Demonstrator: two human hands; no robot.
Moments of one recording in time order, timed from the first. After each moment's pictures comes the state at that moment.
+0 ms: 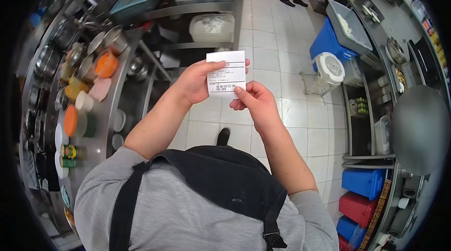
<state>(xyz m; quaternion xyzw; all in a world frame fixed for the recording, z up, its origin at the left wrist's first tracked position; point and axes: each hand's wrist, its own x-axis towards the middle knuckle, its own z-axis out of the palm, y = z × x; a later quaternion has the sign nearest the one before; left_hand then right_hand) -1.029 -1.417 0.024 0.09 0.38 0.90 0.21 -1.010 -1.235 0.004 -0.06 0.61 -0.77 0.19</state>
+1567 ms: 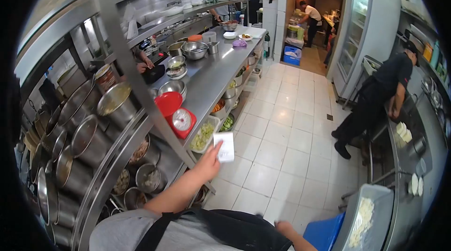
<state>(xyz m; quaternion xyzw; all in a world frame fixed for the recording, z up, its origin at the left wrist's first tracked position) -2.118 -1.403 -0.057 -0.05 0.92 0.35 -0.19 -2.138 -0.976 -0.317 -0.19 0.91 -0.09 0.37</state>
